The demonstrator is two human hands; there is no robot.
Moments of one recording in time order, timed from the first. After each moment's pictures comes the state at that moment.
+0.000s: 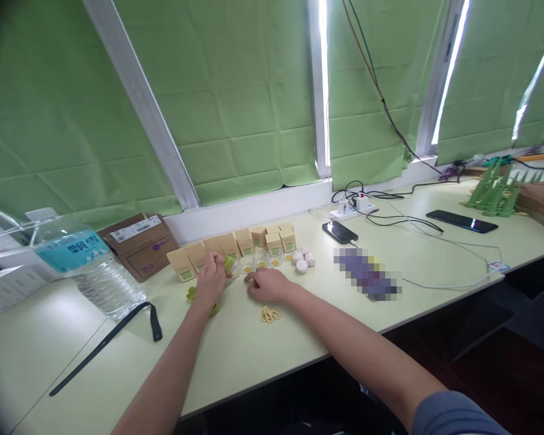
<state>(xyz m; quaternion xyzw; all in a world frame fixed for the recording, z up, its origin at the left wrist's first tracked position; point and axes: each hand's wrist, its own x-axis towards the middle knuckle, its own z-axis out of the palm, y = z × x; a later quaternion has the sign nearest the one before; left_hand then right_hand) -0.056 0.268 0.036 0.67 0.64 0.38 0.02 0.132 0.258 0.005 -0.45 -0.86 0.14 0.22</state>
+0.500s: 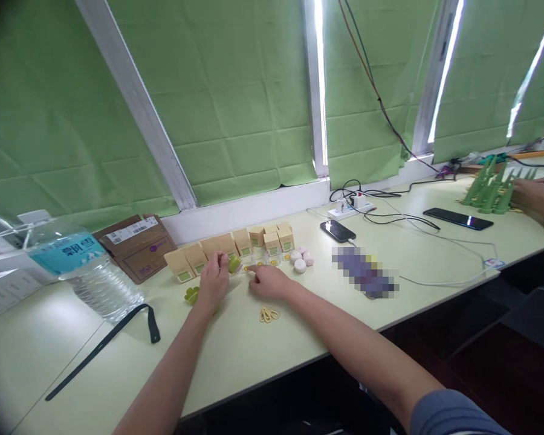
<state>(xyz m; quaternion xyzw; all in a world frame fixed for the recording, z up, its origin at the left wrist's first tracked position) -0.041 0.259 0.041 0.71 0.55 0.43 0.03 0.136 0.264 0.003 -0.46 -0.82 0.20 0.27</state>
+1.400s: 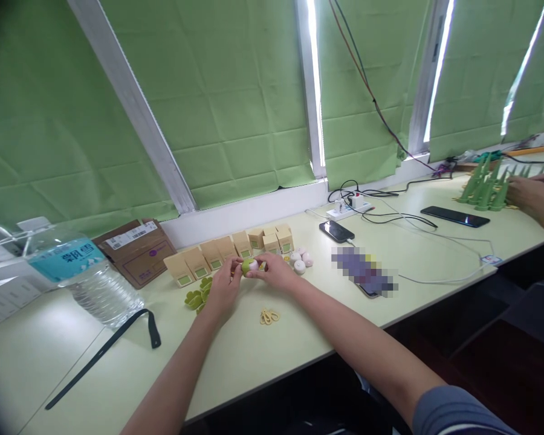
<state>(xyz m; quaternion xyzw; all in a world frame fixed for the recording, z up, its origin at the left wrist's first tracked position) -0.028 0.256 0.031 0.77 0.49 0.40 0.09 0.155 0.275 0.010 -0.44 -0.76 0.22 0.43</state>
